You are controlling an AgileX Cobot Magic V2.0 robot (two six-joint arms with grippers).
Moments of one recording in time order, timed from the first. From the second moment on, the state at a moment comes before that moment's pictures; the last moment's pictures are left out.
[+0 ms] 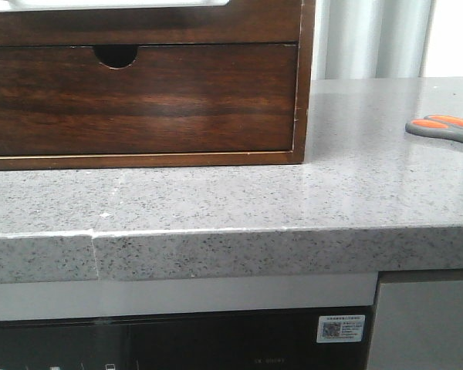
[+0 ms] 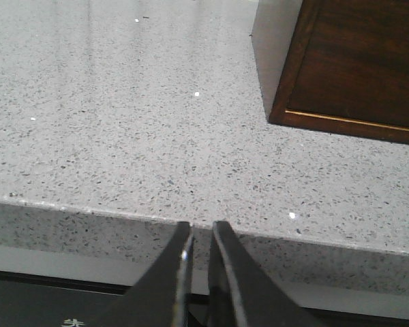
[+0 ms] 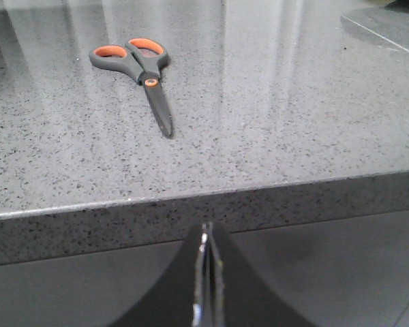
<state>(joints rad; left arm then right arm) 0.03 -0.01 0.00 0.05 0.34 -0.19 -0.22 -0.01 0.02 -0.02 0.32 -0.01</state>
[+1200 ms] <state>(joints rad) 0.03 -0.01 0.00 0.16 0.31 -0.19 -0.22 -0.01 0.02 -0.02 0.32 -0.01</state>
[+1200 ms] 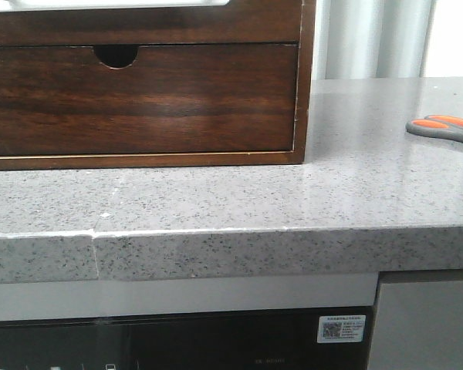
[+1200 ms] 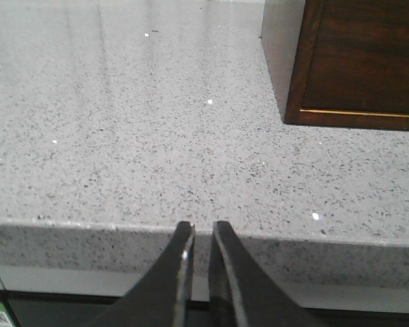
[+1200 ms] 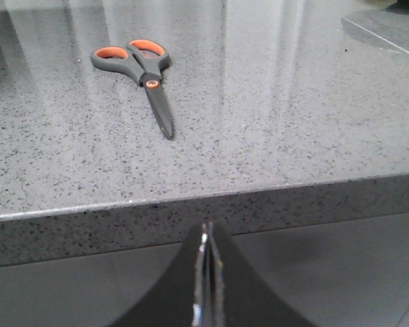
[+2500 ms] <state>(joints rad) 0.03 -0.01 0.00 0.24 0.21 -0.18 -0.22 -0.01 0.02 -0.02 0.10 -0.01</state>
